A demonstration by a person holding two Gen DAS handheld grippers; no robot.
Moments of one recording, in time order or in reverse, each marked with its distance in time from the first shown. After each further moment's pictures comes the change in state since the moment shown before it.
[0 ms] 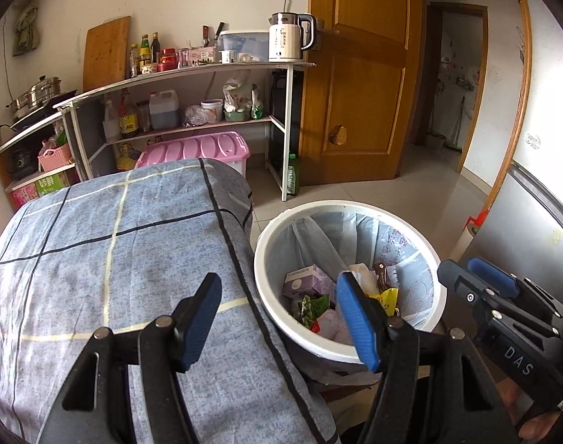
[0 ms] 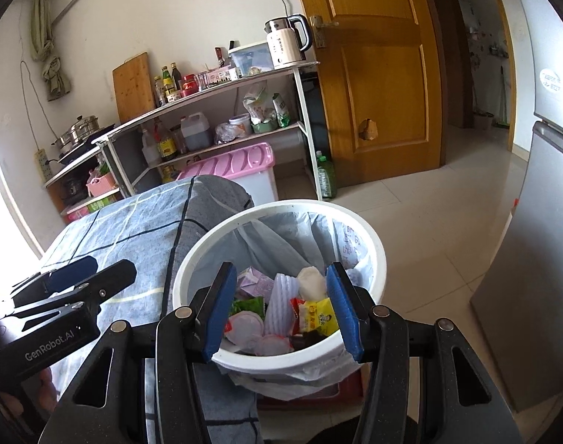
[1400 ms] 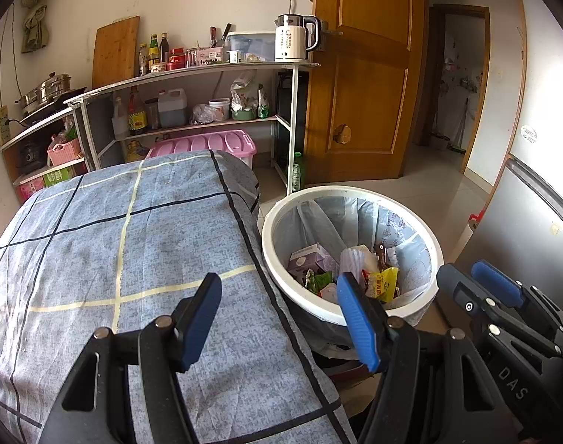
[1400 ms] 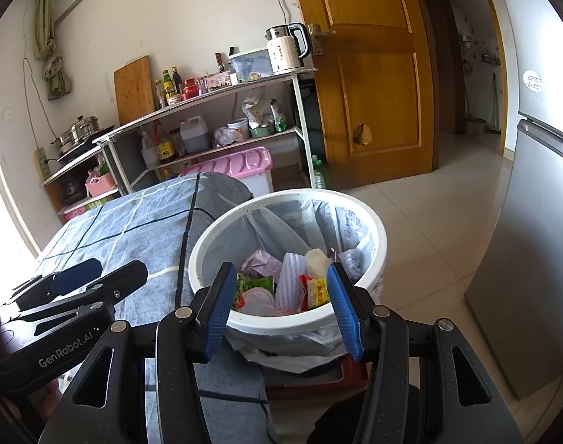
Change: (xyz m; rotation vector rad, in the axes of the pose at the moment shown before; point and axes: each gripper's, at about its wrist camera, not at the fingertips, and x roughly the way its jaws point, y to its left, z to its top) left arm -0.019 -0.001 -0.028 -0.012 -0.003 0.022; right arm -0.023 0.018 -0.030 0.000 -0.025 -0.018
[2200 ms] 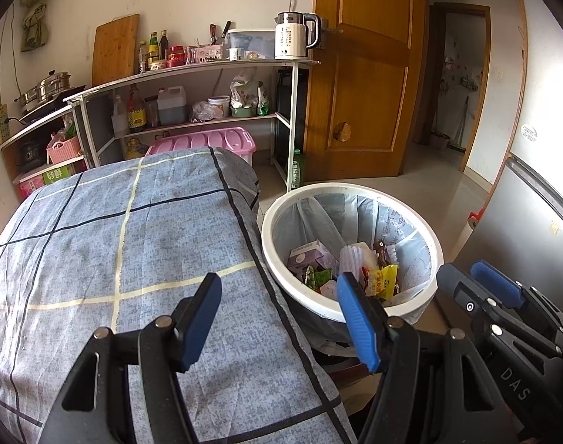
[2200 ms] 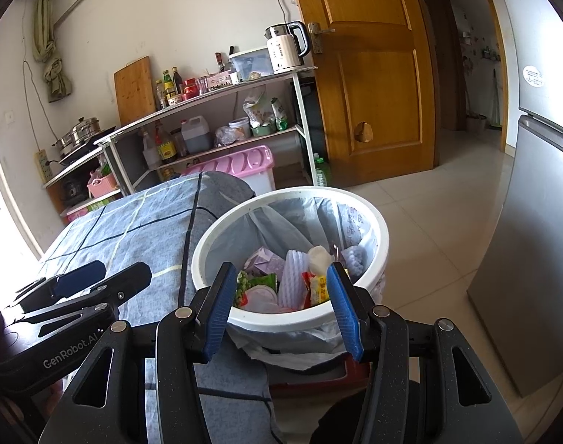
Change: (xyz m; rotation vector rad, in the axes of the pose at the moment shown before) left arm -0.004 -0.001 -0.001 -0.001 0.008 -0.003; right arm -0.002 -0.002 -0.001 0.009 0.004 0.008
